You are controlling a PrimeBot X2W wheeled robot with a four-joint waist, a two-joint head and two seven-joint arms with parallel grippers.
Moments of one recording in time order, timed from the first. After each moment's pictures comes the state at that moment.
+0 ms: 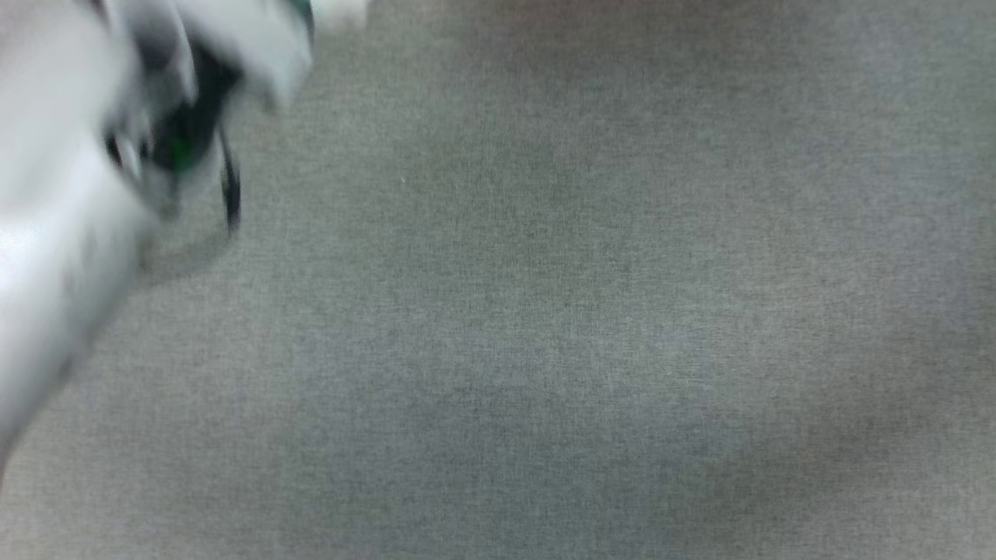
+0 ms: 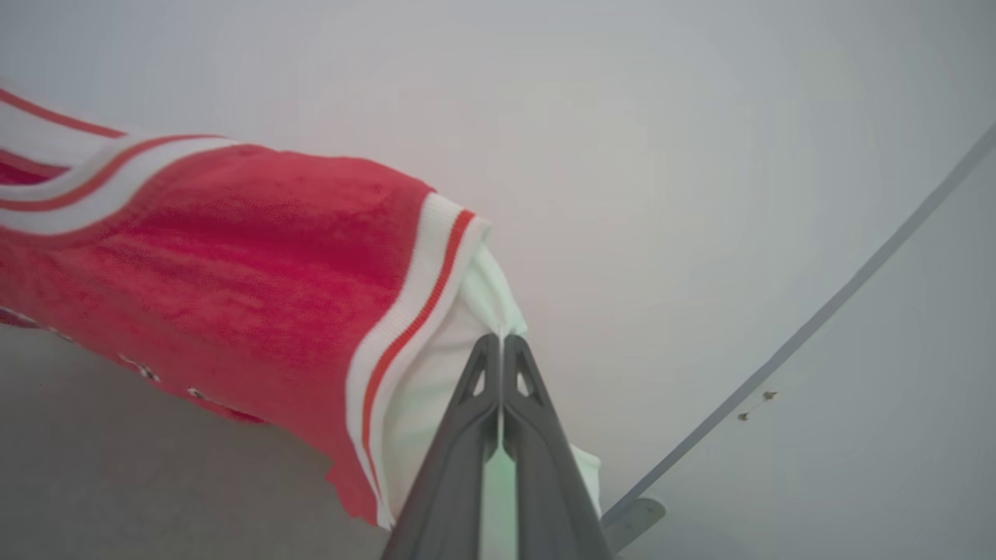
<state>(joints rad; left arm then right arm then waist) -1.40 0.60 -1.00 0.49 -1.42 -0.13 -0.20 -1.54 -0.73 1.06 0.80 0.87 0.13 -0.23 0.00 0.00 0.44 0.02</state>
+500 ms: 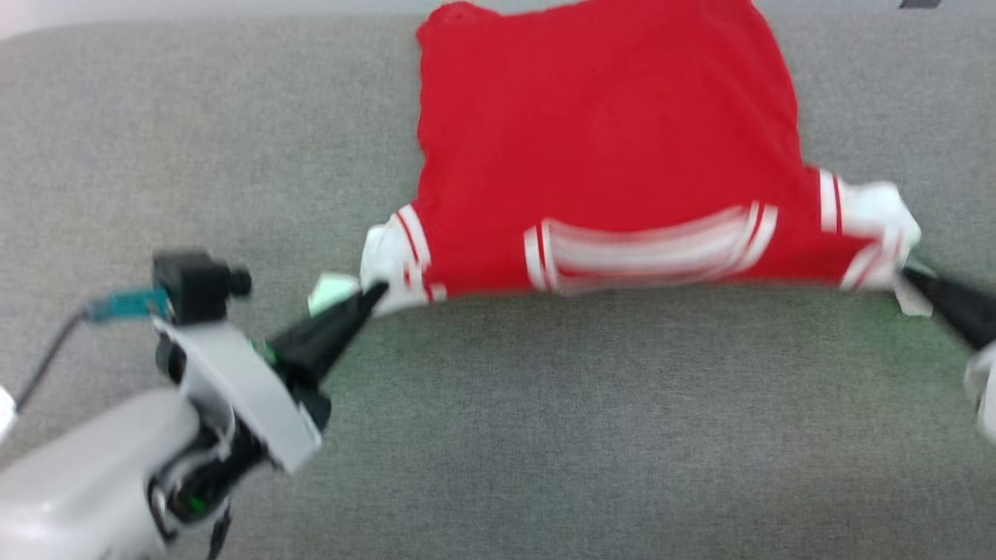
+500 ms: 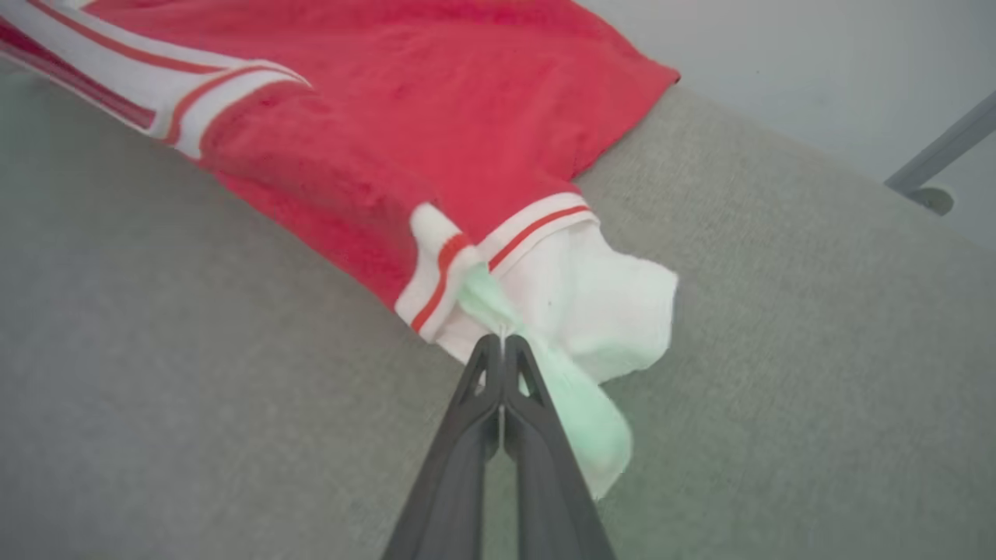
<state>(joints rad) -0.85 0.86 -1.18 0.11 -1.43 -0.13 -0.26 -0.86 -1.03 1.12 0.24 1.03 0.13 -0.10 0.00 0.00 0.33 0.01</state>
